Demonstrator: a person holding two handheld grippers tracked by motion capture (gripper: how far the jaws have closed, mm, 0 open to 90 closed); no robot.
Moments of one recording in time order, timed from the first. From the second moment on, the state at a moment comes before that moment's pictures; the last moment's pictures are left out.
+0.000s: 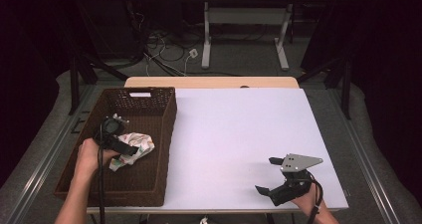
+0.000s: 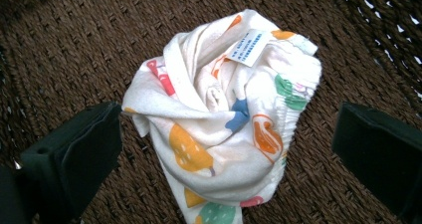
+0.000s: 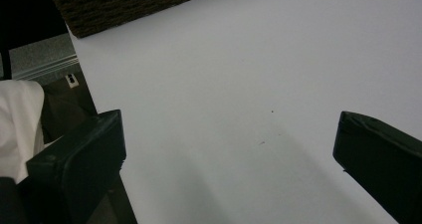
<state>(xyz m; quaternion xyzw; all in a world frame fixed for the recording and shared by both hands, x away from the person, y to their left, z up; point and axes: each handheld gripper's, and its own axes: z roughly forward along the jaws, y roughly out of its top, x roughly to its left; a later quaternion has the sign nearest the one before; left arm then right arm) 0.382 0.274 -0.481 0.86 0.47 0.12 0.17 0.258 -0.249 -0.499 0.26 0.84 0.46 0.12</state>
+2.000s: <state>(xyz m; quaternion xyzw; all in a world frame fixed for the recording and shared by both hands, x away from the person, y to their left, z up) 0.381 0.266 -0.501 0.89 0.44 0.04 0.11 0.258 -0.249 -0.499 0.26 0.84 0.46 0.12</state>
